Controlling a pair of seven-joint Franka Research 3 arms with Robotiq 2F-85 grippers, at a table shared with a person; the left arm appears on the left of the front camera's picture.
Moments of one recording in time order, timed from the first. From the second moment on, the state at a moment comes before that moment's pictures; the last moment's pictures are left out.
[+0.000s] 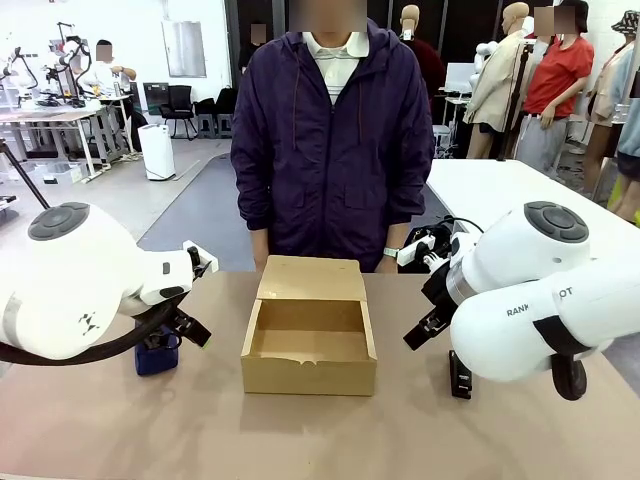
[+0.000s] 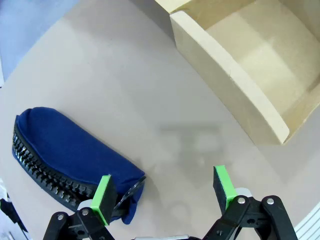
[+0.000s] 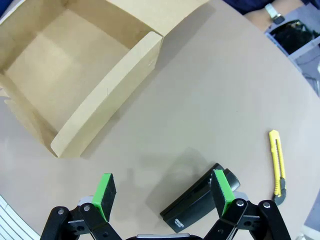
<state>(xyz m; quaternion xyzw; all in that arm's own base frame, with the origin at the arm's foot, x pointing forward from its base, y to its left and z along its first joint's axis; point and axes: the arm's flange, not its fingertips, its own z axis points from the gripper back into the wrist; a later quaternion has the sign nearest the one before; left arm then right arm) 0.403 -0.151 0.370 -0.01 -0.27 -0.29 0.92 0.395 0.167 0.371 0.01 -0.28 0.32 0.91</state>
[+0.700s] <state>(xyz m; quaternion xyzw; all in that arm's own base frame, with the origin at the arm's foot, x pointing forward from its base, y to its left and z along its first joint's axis) 0.401 -0.157 0.371 -0.03 -0.26 -0.30 0.92 0.394 0.170 0.370 0.03 -0.26 0.31 0.91</state>
